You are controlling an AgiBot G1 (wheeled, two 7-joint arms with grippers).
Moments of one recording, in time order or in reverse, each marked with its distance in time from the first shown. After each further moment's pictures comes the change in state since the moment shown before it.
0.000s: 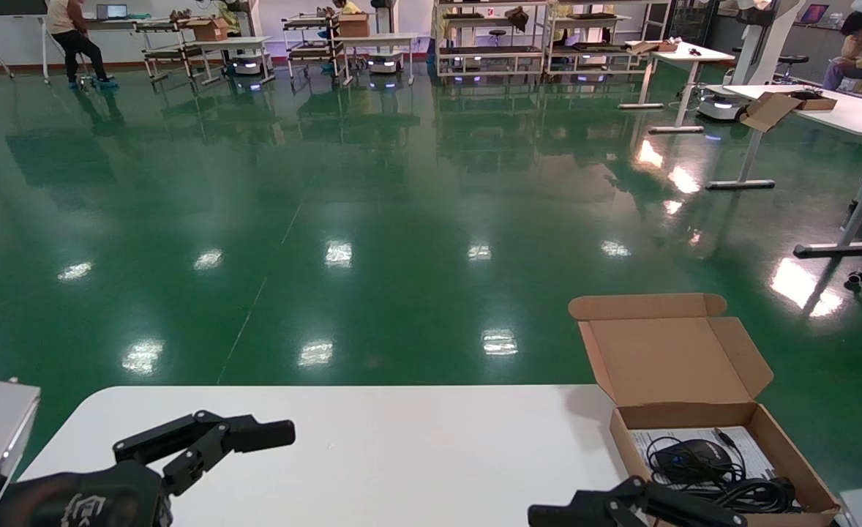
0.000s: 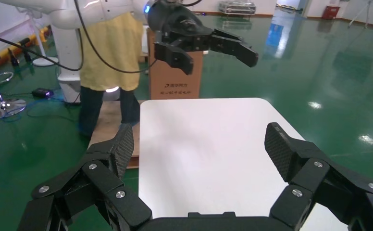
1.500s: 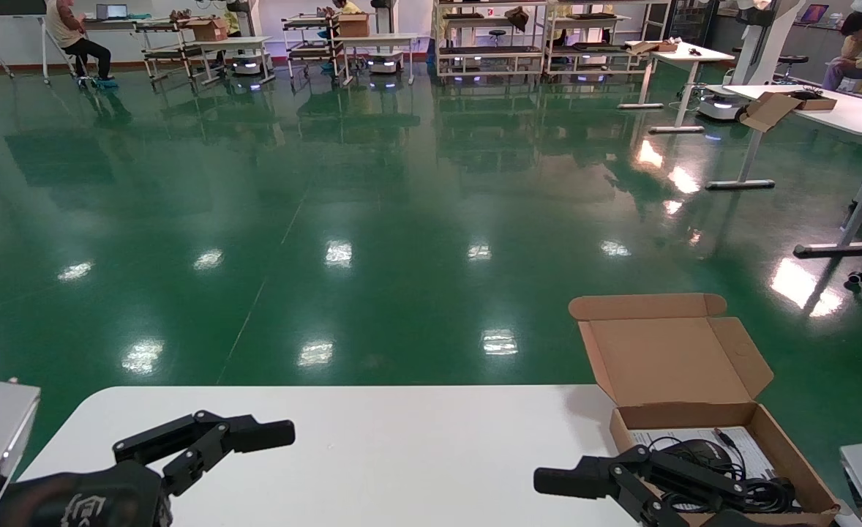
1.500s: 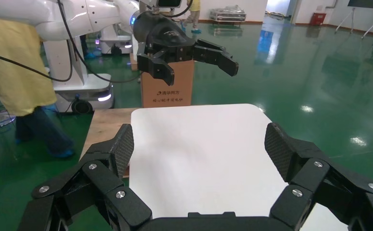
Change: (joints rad) left arm 0.000 0.000 0.000 0.000 0.000 0.000 0.000; right arm 0.011 -0.005 -0.009 -0.023 0.012 0.012 -0.005
